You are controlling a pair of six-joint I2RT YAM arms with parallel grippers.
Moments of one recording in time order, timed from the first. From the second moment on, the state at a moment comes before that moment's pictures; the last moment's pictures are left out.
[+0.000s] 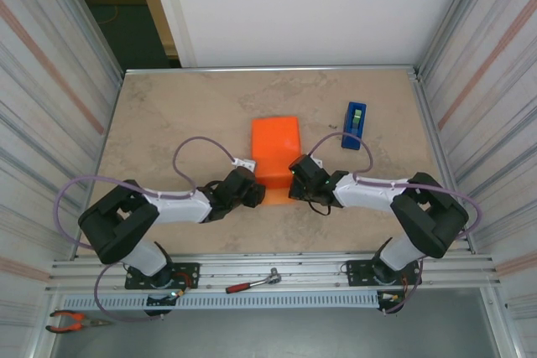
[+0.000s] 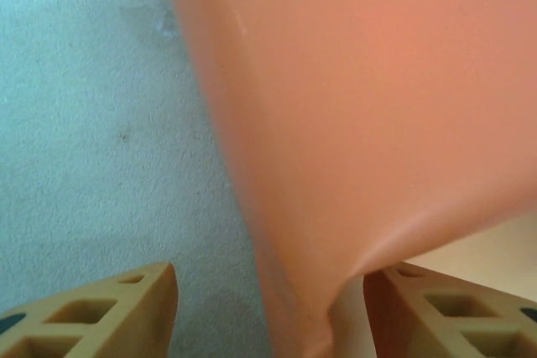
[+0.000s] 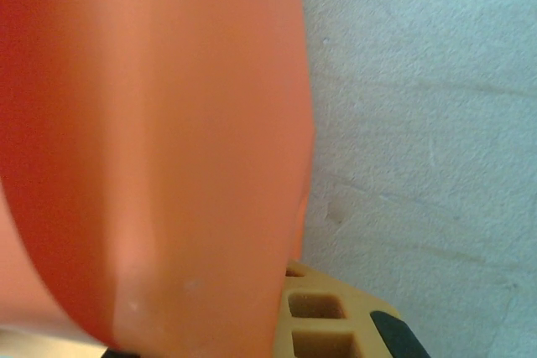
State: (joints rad) left arm -0.87 1.52 0.56 0.14 -0.25 -0.47; right arm 0.81 1.52 0.70 -0.21 0.14 0.91
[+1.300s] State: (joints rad) left arm -0.93 1.57 0.57 0.15 -0.36 -0.50; right arm 0.86 1.40 0.73 -0.33 0.17 0.88
